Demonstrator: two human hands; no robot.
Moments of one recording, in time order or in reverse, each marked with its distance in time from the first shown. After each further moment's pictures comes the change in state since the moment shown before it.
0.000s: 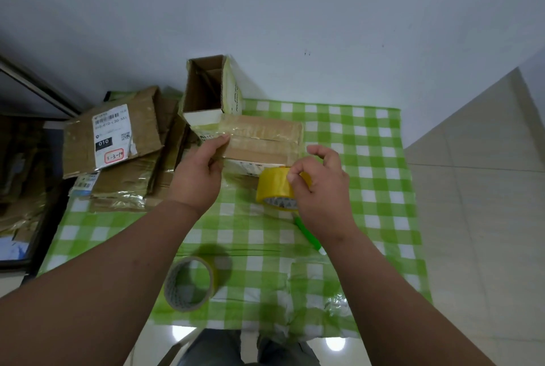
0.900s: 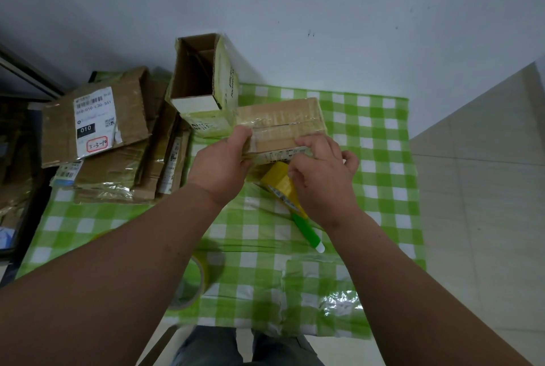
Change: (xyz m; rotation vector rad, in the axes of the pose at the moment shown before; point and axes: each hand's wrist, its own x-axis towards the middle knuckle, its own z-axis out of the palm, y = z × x) left_hand 0.018 0.035 0.030 0.361 -0.147 0.084; right_hand 0.030 0.037 0.010 -0.449 -0.089 -0.207
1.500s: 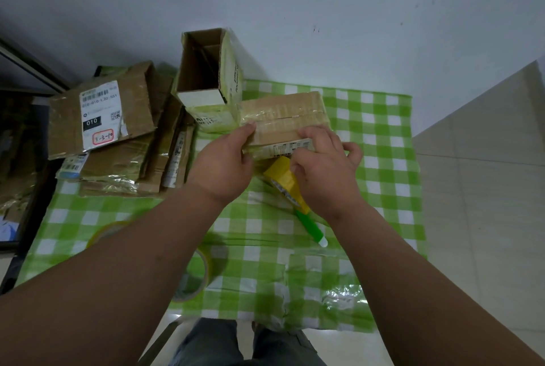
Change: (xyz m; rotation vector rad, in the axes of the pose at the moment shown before) left_hand -0.013 -0.002 -0.001 -0.143 0.066 -0.034; right_hand 0.000 -0.007 -0.006 -0.045 -0.045 -0.023
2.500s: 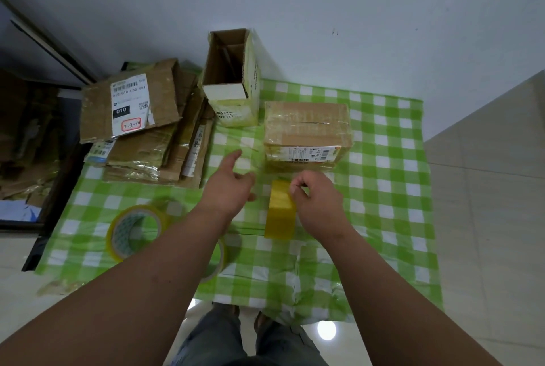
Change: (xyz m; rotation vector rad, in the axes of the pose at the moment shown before) left_hand -0.053 -0.013 0.004 -0.670 -0.128 -0.629; right_hand -0.043 -0.035 0.029 0.480 -0.170 0.345
